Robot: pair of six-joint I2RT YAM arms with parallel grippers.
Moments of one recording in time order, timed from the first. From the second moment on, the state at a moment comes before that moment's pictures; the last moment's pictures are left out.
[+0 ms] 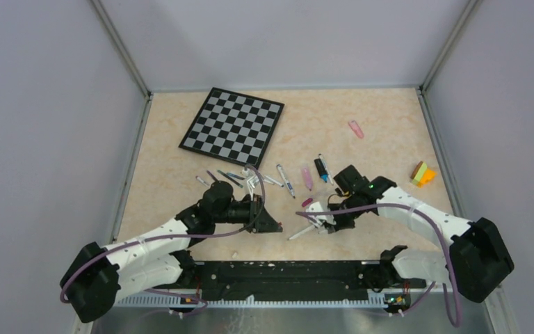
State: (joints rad) left arm -0.78 0.98 0.36 0.25 0.70 -0.85; right arm 0.61 1.18 0.74 -0.83 -0.60 -1.18
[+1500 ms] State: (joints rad) left arm -0.78 1.35 0.62 -0.26 0.03 -0.70; right arm 0.73 1.22 0.58 -0.61 -0.41 -1.10
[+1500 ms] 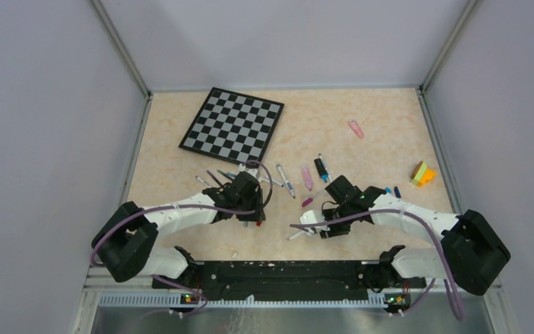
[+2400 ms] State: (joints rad) left arm -0.78 0.58 0.42 -0.10 -0.14 -0.65; right arm 0.17 1.08 0.77 -0.68 -0.65 -0.84
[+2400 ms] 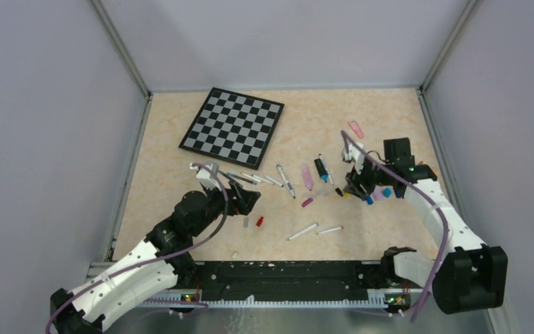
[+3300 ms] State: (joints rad) left arm -0.78 0.52 0.38 -0.10 -0.24 -0.62; right arm -0.05 2.14 1.81 -0.61 -0.38 -0.30
